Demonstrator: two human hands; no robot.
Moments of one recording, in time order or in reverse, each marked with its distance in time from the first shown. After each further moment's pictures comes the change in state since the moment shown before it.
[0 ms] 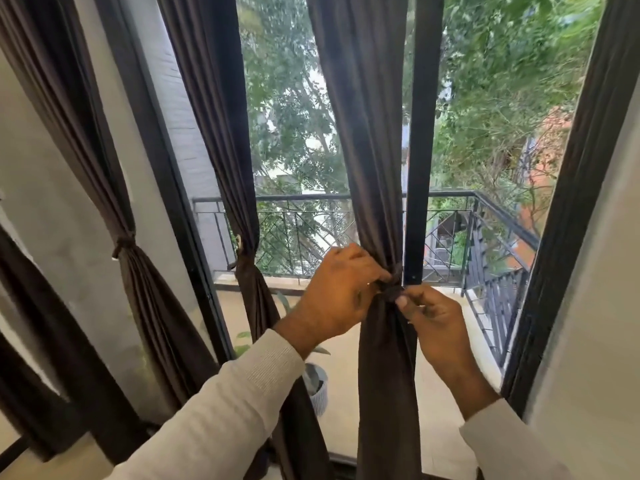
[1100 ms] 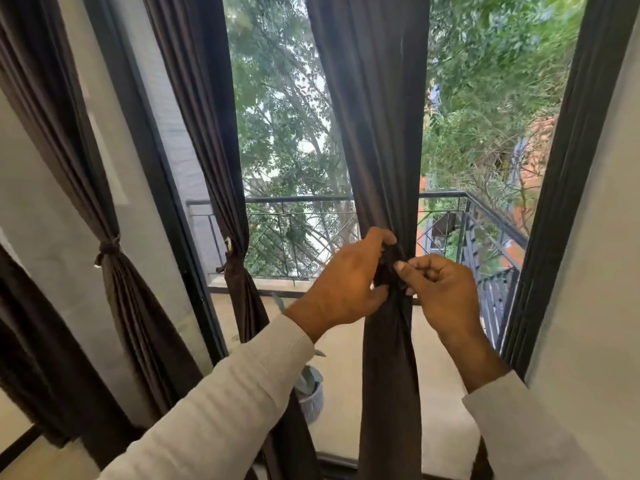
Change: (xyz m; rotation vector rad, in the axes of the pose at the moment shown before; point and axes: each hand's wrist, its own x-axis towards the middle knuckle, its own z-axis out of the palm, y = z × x) left_hand 0.029 0.022 0.002 -0.232 -0.161 -0.184; right_hand 0.029 -0.051 -0.013 -0.128 0.148 -0.005
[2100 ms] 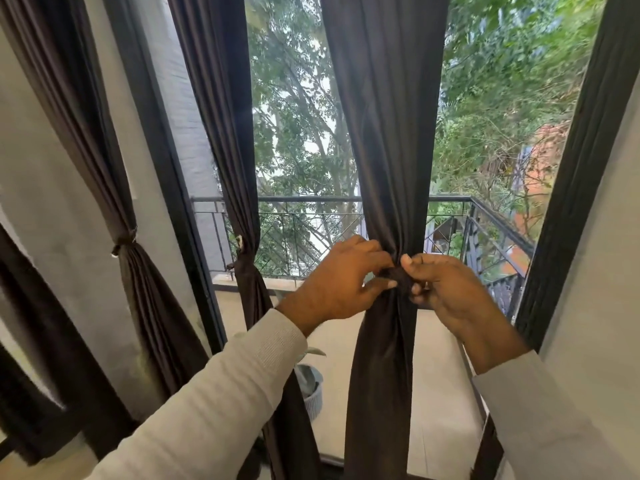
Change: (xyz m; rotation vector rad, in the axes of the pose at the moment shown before) left_hand -0.009 -0.027 -0.019 0.168 0.007 0.154; right_hand 0.020 -0.022 0.006 0.296 -0.333 0.389
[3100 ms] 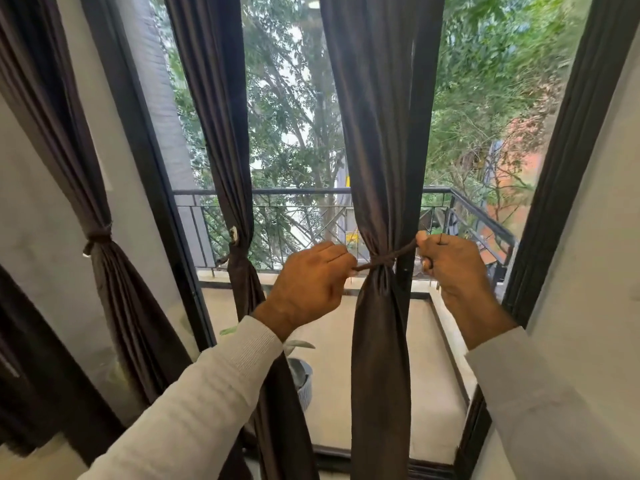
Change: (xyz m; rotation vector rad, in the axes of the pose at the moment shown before) left_hand -0.051 -0.036 -0.013 0.296 0.125 0.068; right_hand 0.012 0.001 0.017 -0.186 0.452 -0.130
